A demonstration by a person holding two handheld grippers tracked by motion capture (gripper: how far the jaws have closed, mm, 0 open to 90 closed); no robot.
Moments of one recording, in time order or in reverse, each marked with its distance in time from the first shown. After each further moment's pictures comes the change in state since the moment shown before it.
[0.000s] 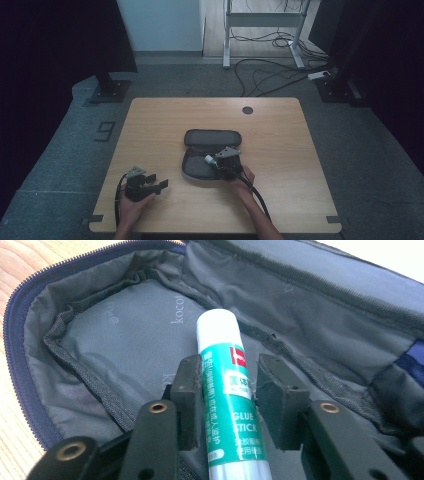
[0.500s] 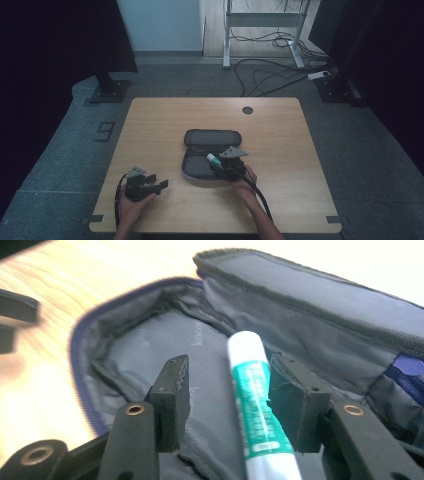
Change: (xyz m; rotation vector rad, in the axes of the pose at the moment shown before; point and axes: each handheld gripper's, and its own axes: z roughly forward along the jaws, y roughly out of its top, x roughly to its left) left arm -0.001 0.000 -0.001 -0.002 -0.004 0.001; right arm -0.001 0.001 -0.021 -0.096 0.068 0.051
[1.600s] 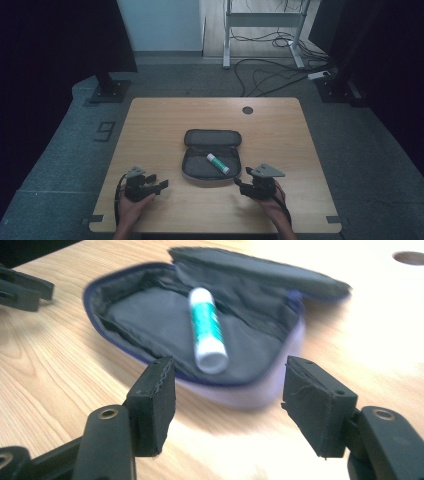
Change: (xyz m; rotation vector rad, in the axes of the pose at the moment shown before) left arm 0.000 0.000 -0.001 -0.003 -0.016 0.001; right arm -0.026 -0.054 -0.087 -0.086 -0.045 0.028
